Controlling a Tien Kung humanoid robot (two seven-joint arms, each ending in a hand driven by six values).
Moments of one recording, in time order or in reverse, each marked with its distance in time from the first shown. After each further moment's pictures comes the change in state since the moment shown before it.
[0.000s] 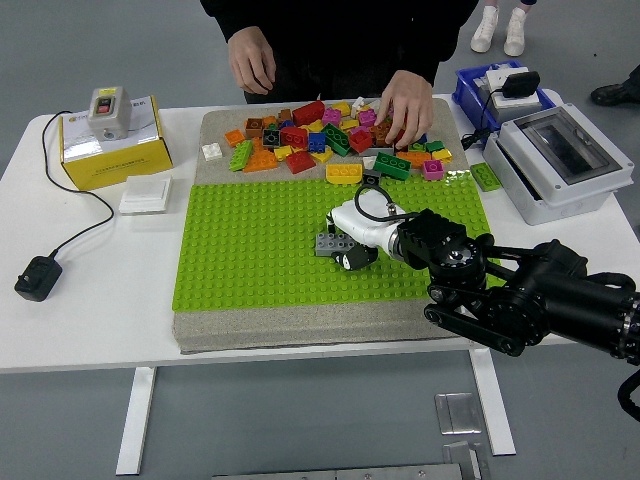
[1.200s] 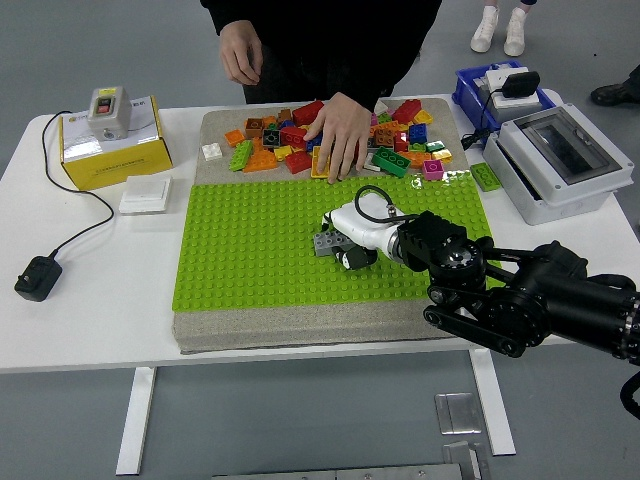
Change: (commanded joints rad) left arm 0.004 -0.003 -0.001 0.000 -0.003 0.001 0.000; right arm 0.001 -0.006 -0.015 0.020 0.041 -0.004 -0.007
